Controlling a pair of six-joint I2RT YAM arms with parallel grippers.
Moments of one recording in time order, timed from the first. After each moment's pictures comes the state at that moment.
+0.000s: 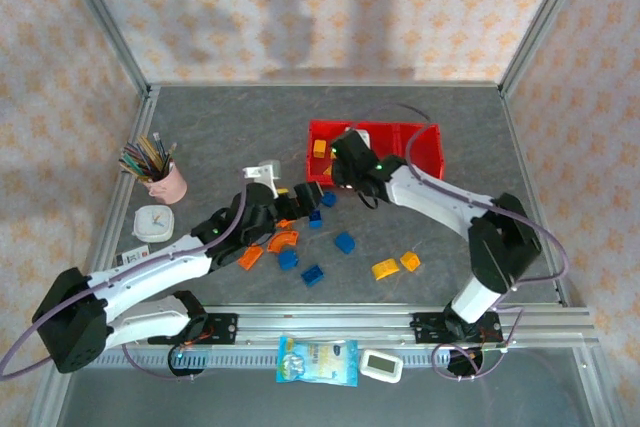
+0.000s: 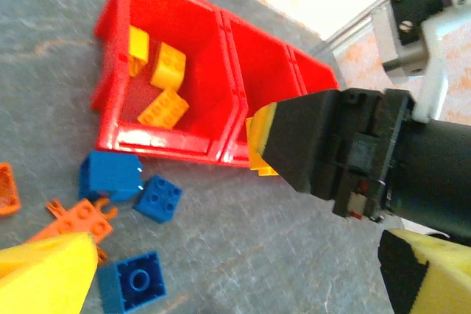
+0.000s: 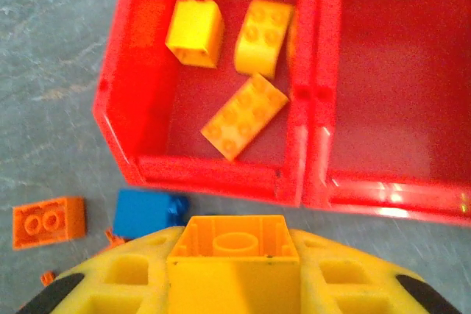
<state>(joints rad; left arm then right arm) -0.73 1.08 0.61 0.07 -0.18 -0.84 0.72 1.67 1.25 -0.48 0.25 0.60</state>
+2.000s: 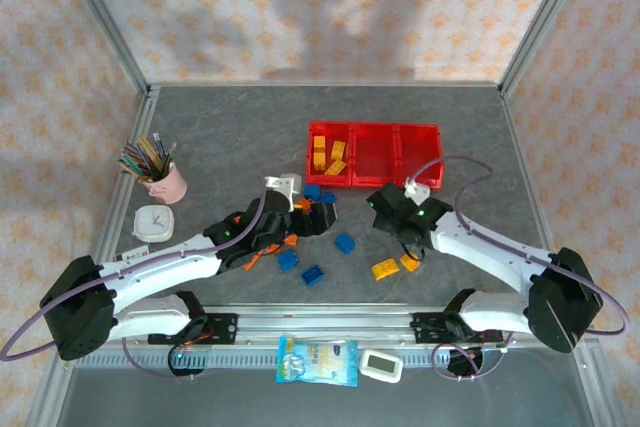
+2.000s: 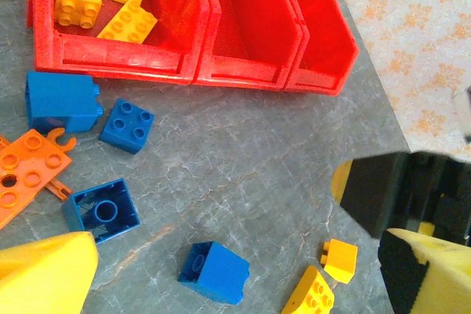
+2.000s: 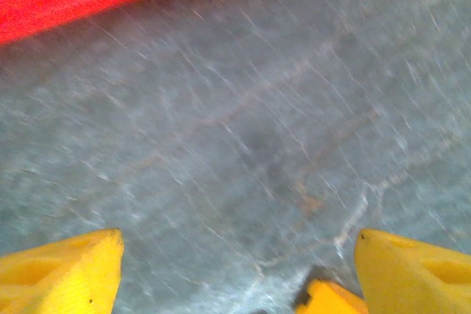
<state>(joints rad) -0.84 1.16 0.62 0.02 -0.10 -0.81 0.75 1.22 0.77 -0.81 0.40 1.04</state>
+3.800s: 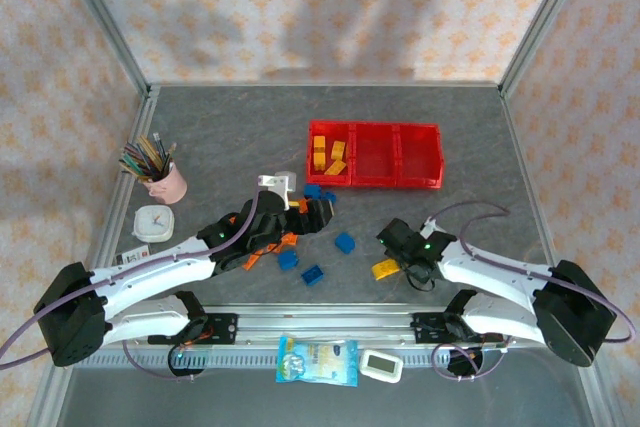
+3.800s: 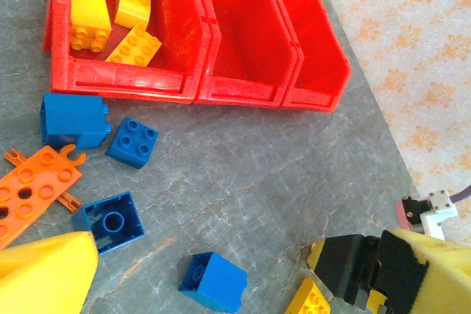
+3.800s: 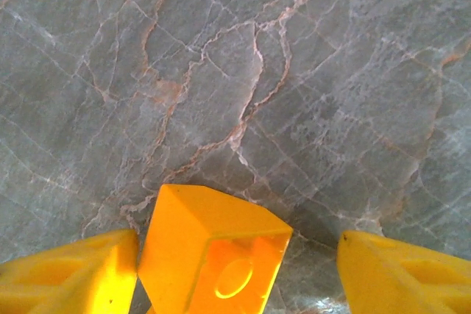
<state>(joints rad) -0.84 1.11 0.62 0.01 -0.14 -0.80 0.80 1.11 0.46 -0.68 0.31 1.41</state>
